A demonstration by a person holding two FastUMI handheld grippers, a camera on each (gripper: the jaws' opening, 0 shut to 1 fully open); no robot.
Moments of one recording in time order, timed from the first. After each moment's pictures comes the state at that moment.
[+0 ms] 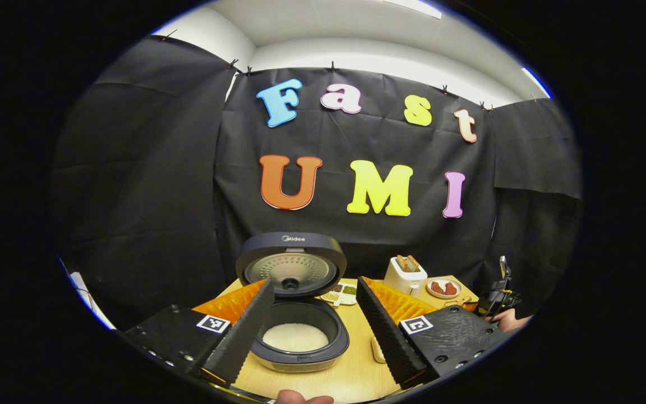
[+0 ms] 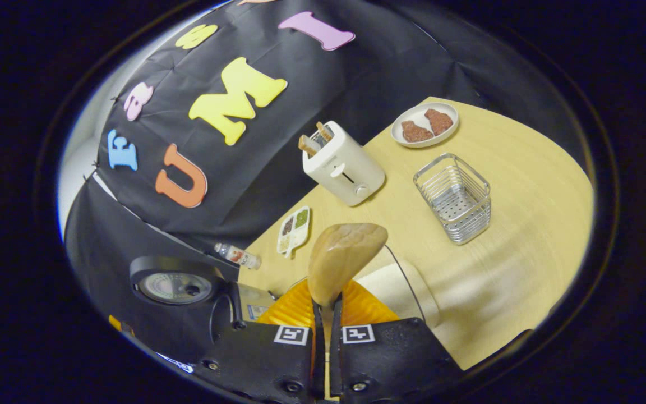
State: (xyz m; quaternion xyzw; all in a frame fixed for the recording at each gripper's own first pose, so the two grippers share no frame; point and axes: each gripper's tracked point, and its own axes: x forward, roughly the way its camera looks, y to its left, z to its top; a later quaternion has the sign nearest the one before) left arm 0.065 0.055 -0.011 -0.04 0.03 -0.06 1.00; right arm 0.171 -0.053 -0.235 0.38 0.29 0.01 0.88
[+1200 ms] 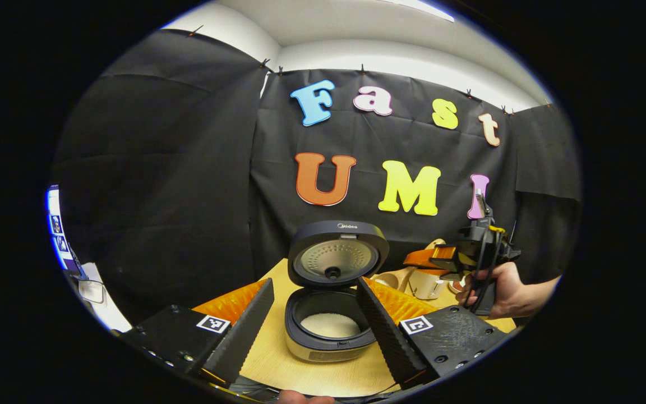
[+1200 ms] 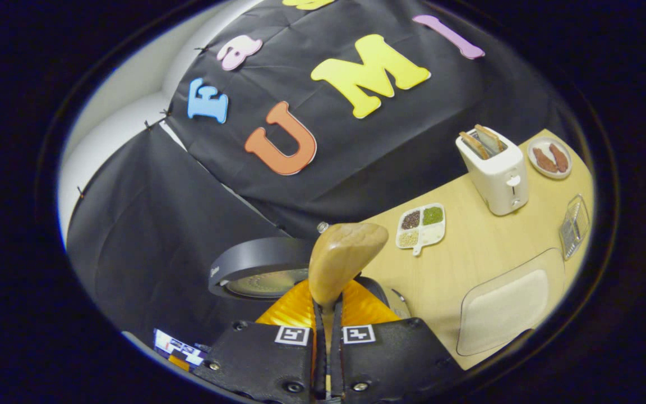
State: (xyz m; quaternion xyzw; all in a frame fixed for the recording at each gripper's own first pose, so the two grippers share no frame) left arm 0.019 0.140 -0.040 -0.06 0.05 0.01 1.00; right arm 0.225 0.214 -0.137 0.25 0.27 0.17 0.91
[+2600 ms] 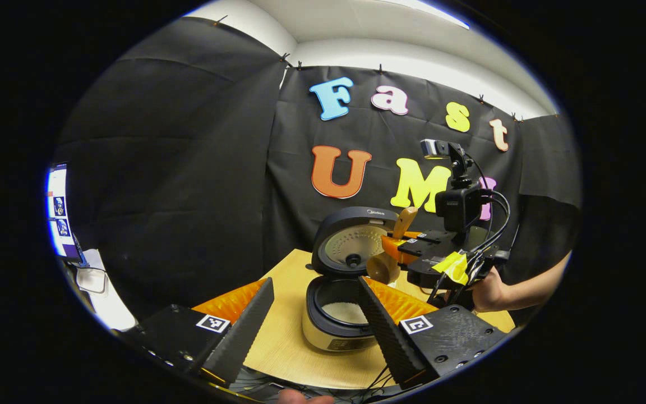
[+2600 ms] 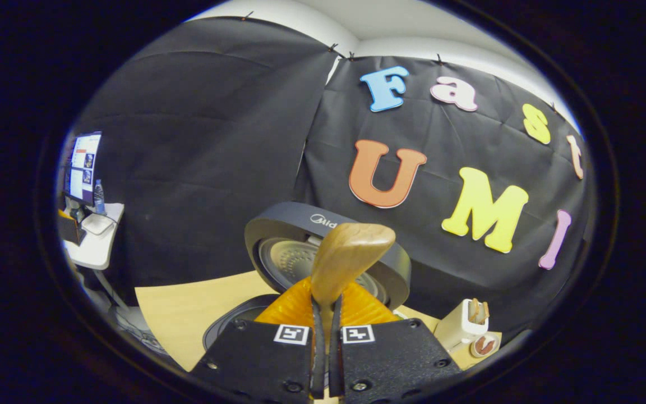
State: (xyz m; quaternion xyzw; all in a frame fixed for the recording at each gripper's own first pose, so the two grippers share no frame) left arm 0.003 0.182 -0.063 -0.07 0.05 0.02 1.00; right arm 0.193 0.313 -0.126 -0.21 0.09 0.25 0.94
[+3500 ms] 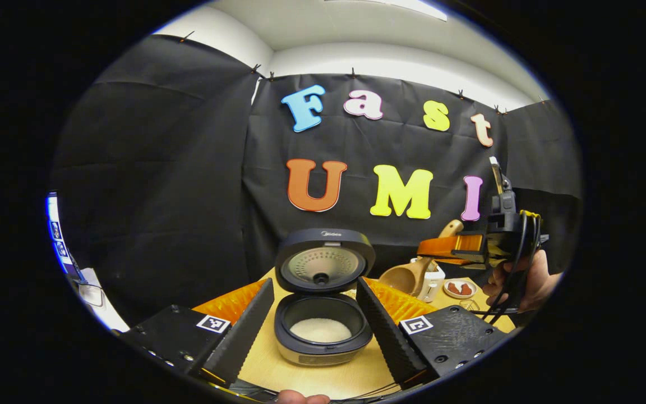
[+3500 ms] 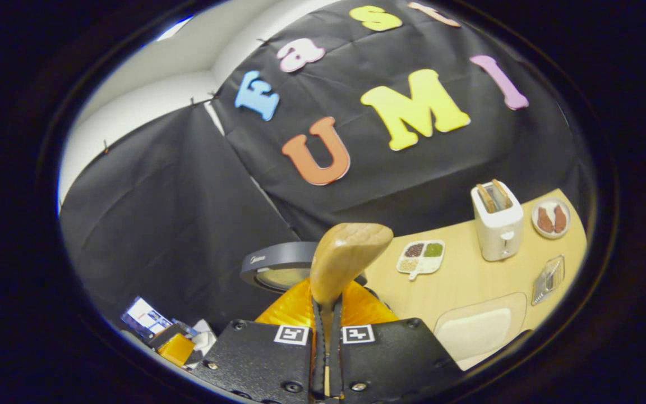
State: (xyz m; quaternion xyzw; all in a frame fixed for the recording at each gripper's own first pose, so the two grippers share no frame) left arm 0.037 0.096 -0.014 -0.04 0.02 -0.01 1.00; right arm 0.169 0.140 -0.058 0.23 0.22 0.20 0.93
